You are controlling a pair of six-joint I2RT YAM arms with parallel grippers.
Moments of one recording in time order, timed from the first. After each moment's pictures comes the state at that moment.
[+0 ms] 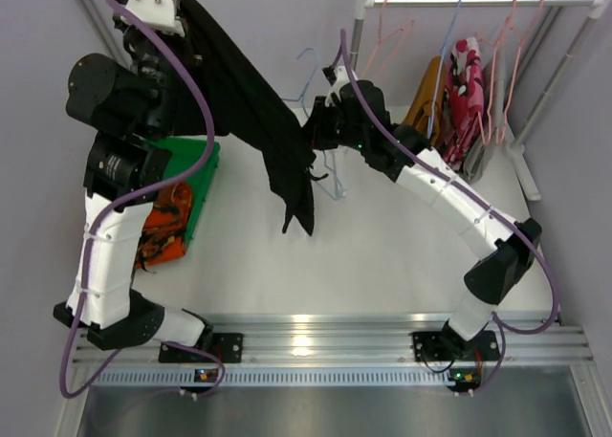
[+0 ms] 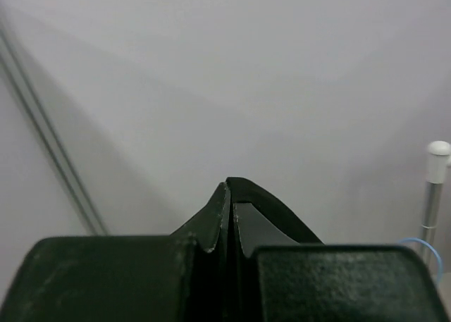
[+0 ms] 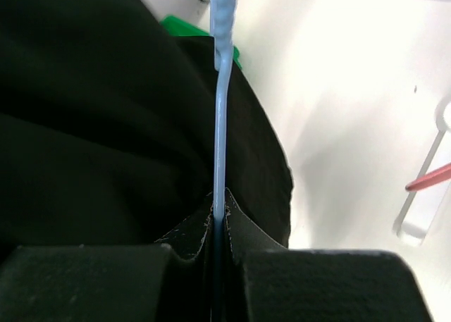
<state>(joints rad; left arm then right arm) -0.49 1.41 2.17 -0.27 -0.28 0.35 0.73 1.69 1.85 -0.48 -0.03 0.46</state>
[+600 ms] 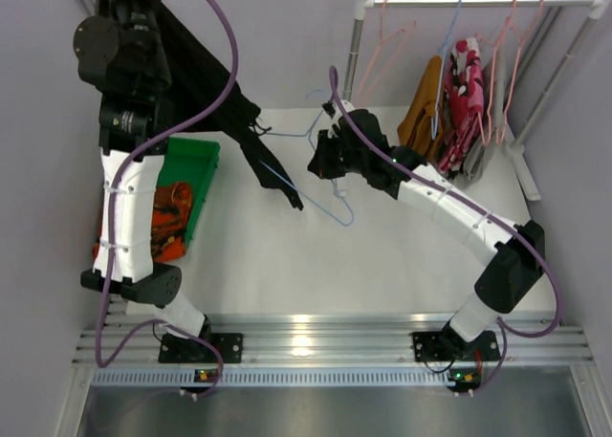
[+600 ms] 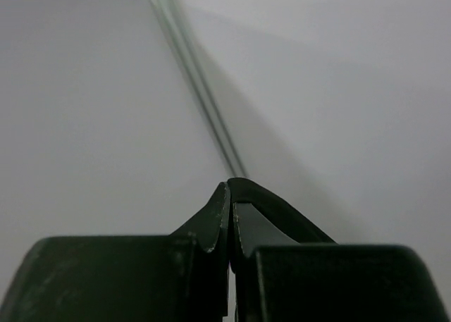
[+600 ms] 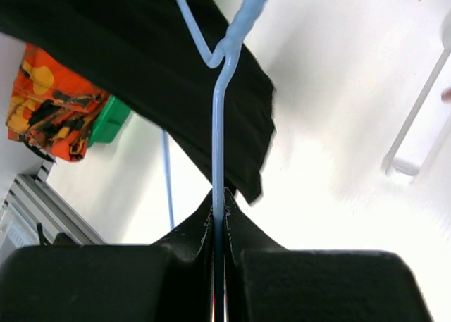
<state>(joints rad) -0.27 1.64 2.37 -0.11 -0.48 0.73 0.72 1.62 1.57 -0.45 -0.06 0.44</state>
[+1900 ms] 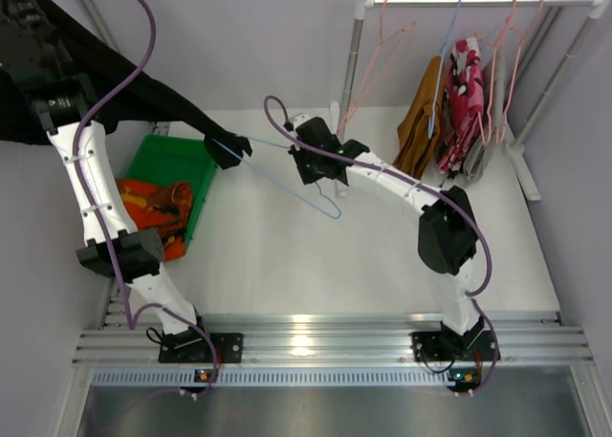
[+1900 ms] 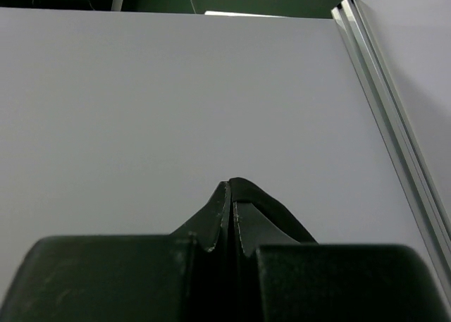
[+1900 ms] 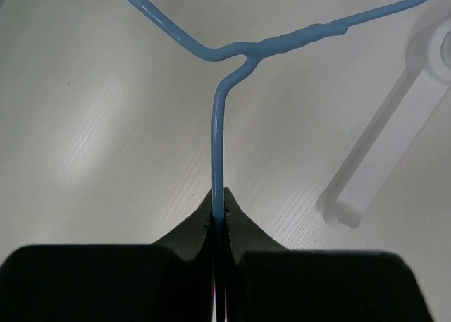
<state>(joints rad) 0.34 1.85 2.47 0.34 -0.17 0.73 0.74 2.00 1.78 -0.53 0.05 0.17</state>
